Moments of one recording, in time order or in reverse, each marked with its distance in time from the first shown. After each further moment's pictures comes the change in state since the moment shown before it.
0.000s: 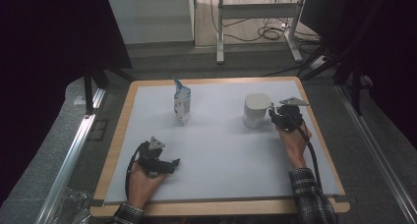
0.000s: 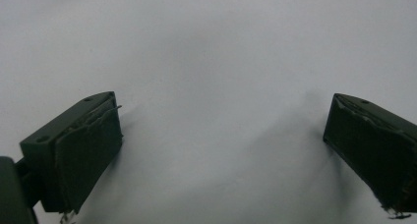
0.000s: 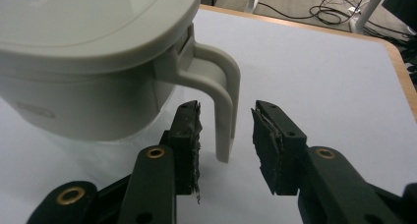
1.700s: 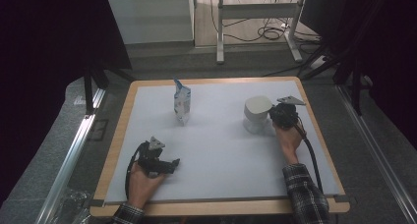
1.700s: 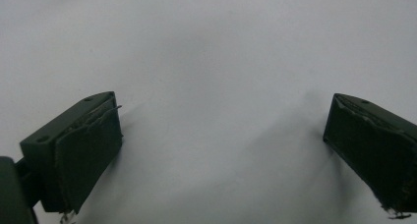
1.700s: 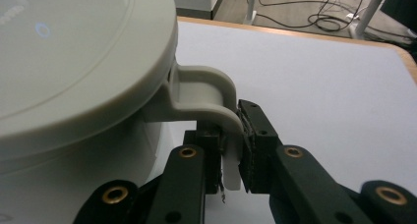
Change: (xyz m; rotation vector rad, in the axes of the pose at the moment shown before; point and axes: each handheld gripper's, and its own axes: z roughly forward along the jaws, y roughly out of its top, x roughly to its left) left arm 0.000 0.000 0.000 -0.001 0.001 0.000; right arm 0.003 0.000 0.017 -0.055 0.008 0.052
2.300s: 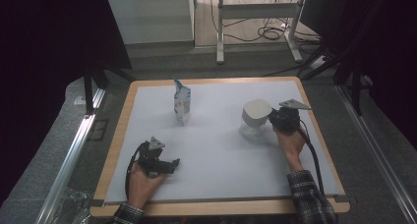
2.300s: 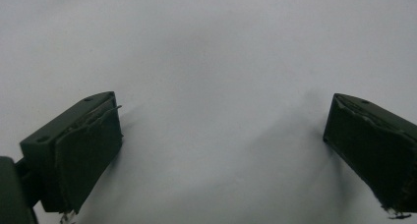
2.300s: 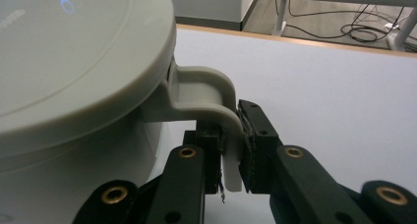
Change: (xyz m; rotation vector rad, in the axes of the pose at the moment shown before) left arm 0.000 0.000 0.000 0.000 -0.001 -0.001; right arm 0.008 -0.002 -0.030 -0.040 0.118 -0.001
